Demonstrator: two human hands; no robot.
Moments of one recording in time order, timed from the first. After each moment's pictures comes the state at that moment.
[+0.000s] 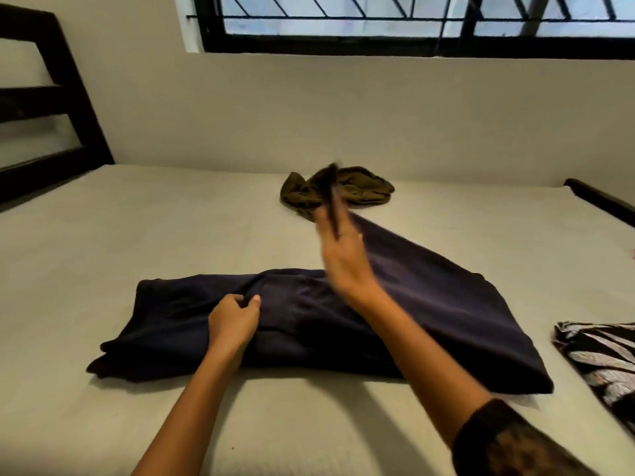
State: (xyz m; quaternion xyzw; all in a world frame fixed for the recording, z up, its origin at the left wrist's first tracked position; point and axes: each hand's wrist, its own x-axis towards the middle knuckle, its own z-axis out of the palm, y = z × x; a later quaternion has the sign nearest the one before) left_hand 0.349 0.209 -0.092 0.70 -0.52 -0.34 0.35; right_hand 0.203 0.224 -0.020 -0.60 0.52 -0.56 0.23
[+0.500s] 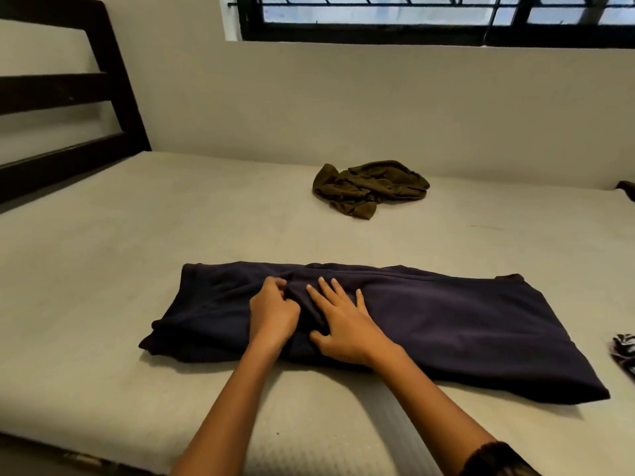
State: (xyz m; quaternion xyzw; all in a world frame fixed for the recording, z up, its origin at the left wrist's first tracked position) left_hand 0.361 0.211 -0.096 0.68 -0.56 -0.31 0.36; right_hand 0.228 0.225 -0.123 -0.79 0.59 -0.07 0.14
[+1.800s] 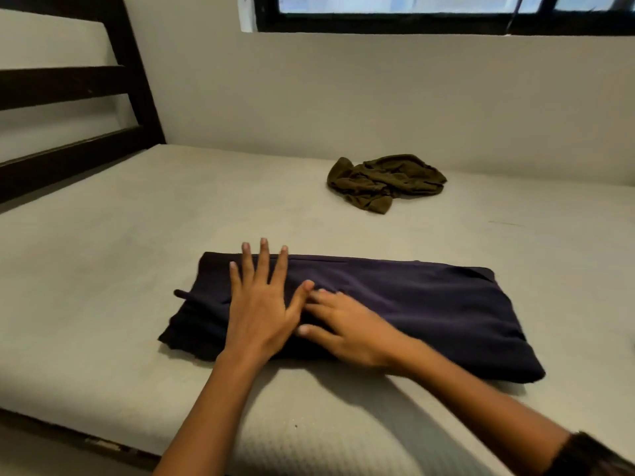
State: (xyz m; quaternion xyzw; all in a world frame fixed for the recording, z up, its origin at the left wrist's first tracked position) left_hand 0.406 0.215 -0.107 0.60 -0.77 0.00 0.22; right_hand 0.249 0.241 -0.096 -0.85 0.50 -0.08 0.15
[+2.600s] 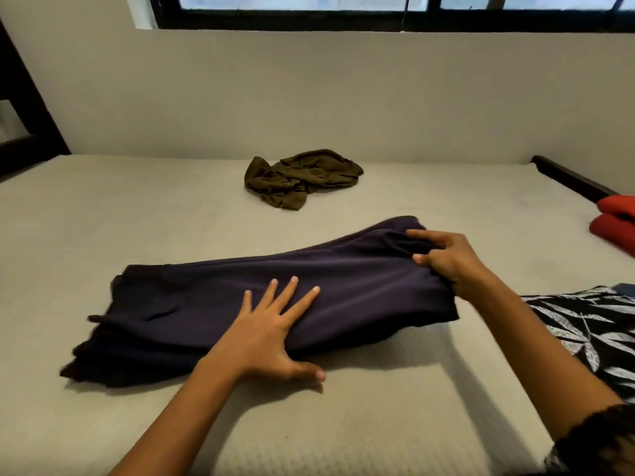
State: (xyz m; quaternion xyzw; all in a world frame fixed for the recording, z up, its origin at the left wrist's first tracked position) left_hand 0.283 0.242 -0.113 0.39 -0.92 -0.08 -0.04; right_hand -0.009 0.263 -0.060 -0.40 0.72 -0.49 0.29
